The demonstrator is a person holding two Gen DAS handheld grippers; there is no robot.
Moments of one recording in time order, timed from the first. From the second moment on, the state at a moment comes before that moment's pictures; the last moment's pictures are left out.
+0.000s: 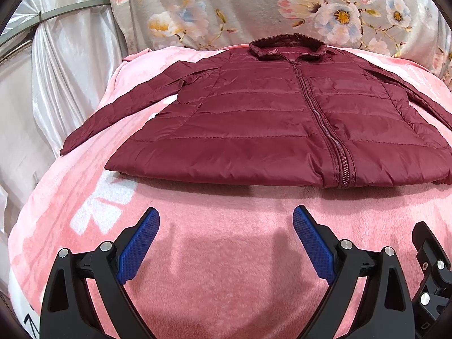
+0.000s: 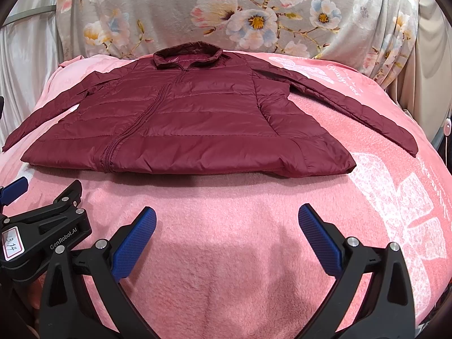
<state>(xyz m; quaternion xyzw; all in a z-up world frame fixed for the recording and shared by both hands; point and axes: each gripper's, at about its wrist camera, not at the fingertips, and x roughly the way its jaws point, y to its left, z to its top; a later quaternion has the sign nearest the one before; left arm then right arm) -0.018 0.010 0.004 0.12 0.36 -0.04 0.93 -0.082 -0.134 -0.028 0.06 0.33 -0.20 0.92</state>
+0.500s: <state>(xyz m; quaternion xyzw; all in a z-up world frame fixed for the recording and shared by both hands) -0.016 0.013 0.005 0.11 0.36 -0.04 0.93 -0.082 -0.133 -0.029 0.06 0.33 -0.20 0.92</state>
